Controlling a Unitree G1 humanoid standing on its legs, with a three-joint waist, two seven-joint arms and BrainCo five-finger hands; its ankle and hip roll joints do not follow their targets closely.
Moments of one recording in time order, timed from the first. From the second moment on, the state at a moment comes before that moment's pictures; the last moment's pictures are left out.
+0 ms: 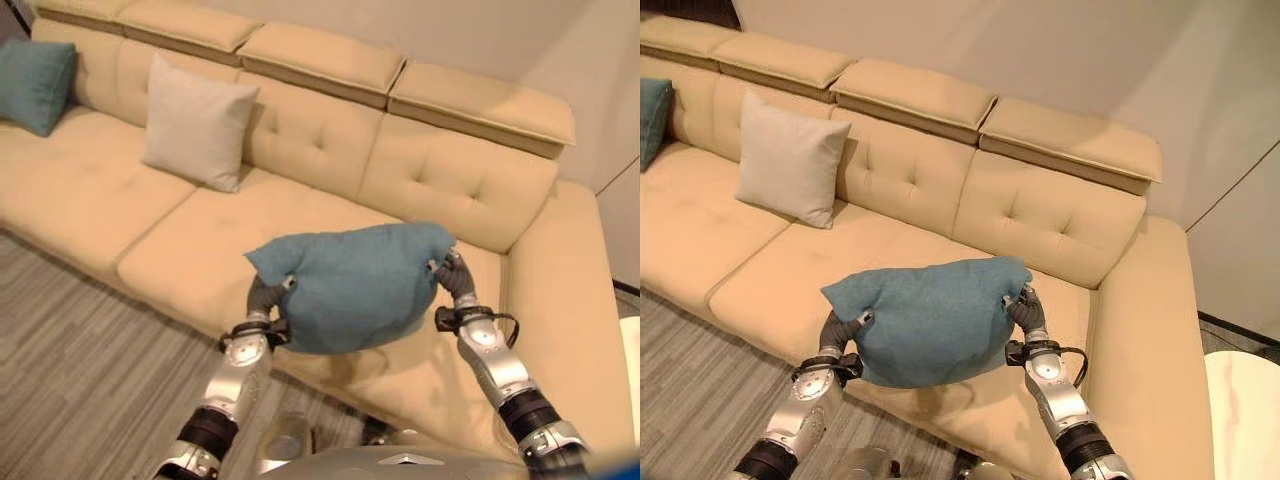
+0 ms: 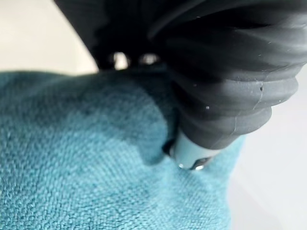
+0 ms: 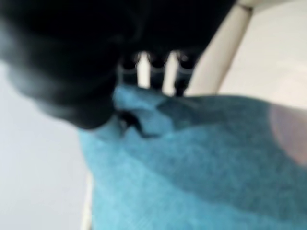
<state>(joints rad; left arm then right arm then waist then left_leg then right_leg) -0.06 0.28 -0.30 0.36 -0.50 -0.15 0.28 -0.16 -0.27 0.28 0.39 0.23 -0.14 -0.25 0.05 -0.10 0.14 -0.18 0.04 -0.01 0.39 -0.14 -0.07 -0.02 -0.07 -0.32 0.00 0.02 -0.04</state>
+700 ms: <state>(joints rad) -0.21 0.36 -0.29 0.29 -0.48 -0.13 0.34 -0.27 -0.28 0.31 0.37 0.22 -0.12 -0.28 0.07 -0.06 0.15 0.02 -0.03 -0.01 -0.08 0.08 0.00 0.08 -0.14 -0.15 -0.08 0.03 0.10</state>
